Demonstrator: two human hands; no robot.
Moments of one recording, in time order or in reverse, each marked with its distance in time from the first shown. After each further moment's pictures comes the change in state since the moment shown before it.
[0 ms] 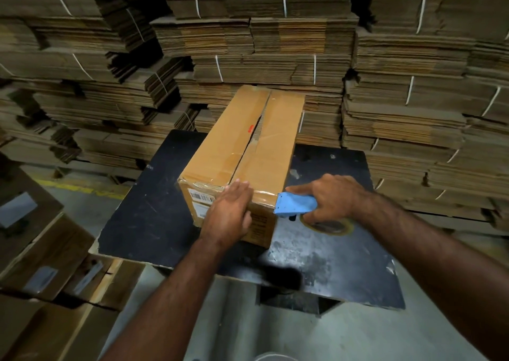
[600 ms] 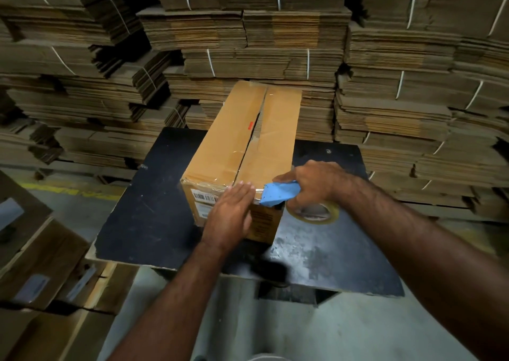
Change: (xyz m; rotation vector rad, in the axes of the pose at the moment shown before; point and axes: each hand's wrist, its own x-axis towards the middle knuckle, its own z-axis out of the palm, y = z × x) left_hand -0.009 -0.028 0.004 -0.025 -0.018 0.095; right_hand 0.034 -0.037 -0.030 0.049 -0.066 0.088
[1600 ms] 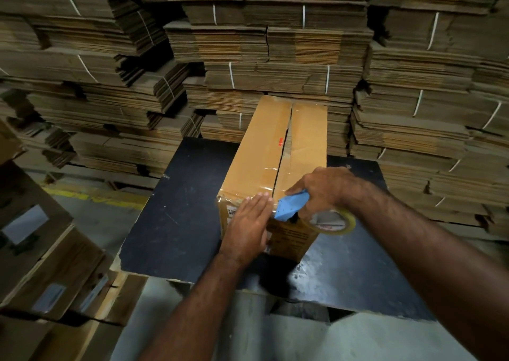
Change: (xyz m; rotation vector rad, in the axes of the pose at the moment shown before) left_hand -0.006 -0.051 -0.011 0.054 0.017 0.071; right_hand 0.040 -0.062 -0.039 -0.077 -0.156 0.005
